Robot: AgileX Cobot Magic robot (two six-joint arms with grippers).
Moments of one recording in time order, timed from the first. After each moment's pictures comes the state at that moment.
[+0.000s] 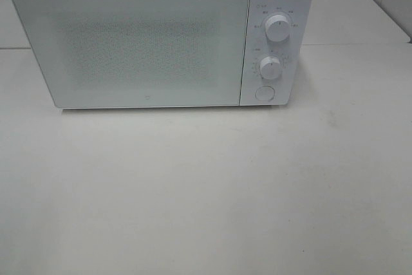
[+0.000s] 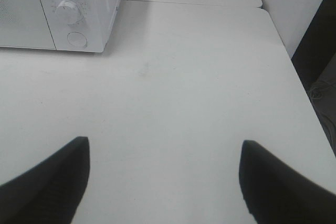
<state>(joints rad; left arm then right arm) 0.04 0.00 -0.52 -0.09 1.07 0.05 0.08 0.00 -0.51 -0.11 1.00 0.08</state>
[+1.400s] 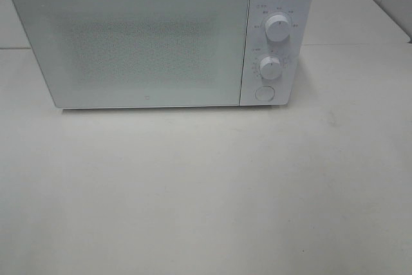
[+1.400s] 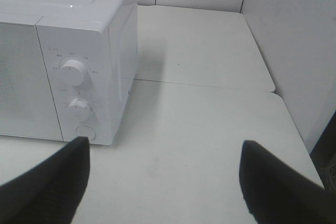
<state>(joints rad) 0.04 0.00 -0.52 -0.09 1.07 0.05 0.09 0.42 -0.54 -0.11 0.44 0.08</state>
